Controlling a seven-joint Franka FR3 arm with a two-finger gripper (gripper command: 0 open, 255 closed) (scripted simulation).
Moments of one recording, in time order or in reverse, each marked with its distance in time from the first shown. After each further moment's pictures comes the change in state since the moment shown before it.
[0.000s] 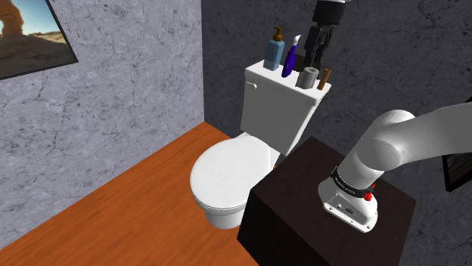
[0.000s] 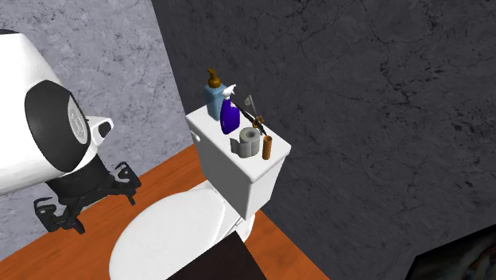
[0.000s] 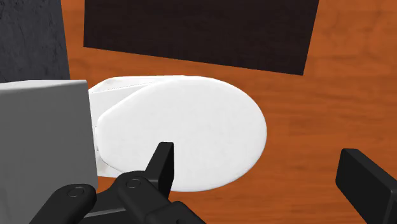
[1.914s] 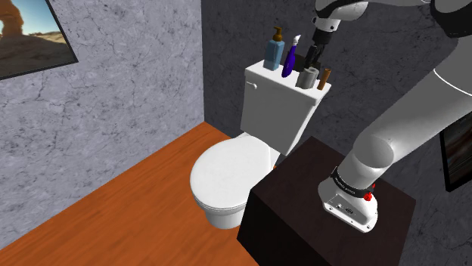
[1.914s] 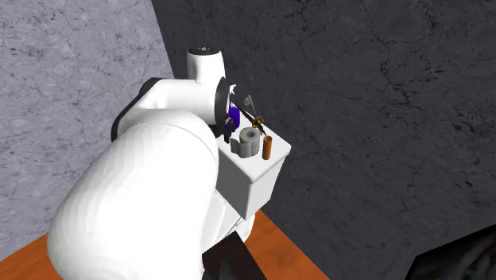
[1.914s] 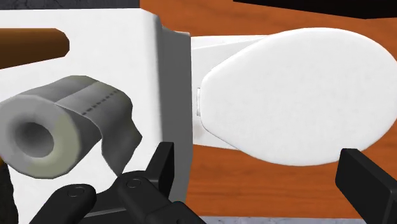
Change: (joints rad) arm -0.118 0.578 -0.445 0.166 -0.125 0.529 -0.559
